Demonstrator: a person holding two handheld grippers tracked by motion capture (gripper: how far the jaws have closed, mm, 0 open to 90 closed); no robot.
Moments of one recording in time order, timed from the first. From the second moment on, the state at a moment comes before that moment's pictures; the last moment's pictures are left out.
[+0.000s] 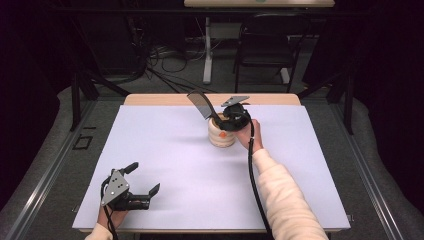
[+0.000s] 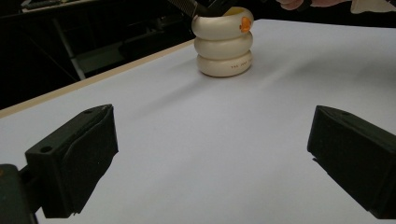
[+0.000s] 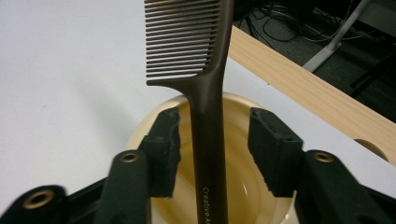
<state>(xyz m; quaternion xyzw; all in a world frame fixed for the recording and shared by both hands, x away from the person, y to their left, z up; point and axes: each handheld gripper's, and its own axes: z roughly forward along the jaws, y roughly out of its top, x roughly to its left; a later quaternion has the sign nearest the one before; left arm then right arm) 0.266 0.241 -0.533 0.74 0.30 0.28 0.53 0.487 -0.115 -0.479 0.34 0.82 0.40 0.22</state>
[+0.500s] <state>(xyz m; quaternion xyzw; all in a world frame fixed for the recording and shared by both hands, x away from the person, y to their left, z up) 0.266 0.241 -0.533 0.74 0.30 0.28 0.53 0.471 -0.121 -0.457 0.33 0.83 0.39 0.20</state>
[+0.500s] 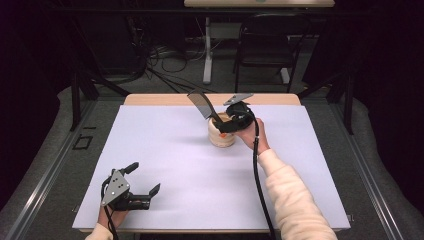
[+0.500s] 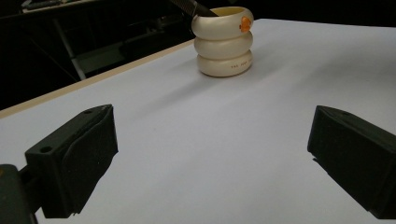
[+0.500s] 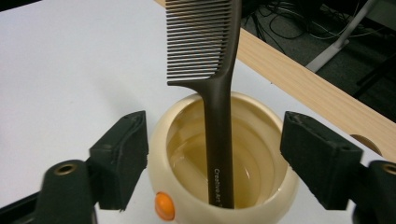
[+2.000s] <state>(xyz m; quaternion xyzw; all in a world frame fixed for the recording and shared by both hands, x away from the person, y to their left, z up) 0.266 0.240 -0.534 0.75 0.30 0.28 0.52 0.385 -0.178 -0.466 0.31 0.84 0.42 0.14</state>
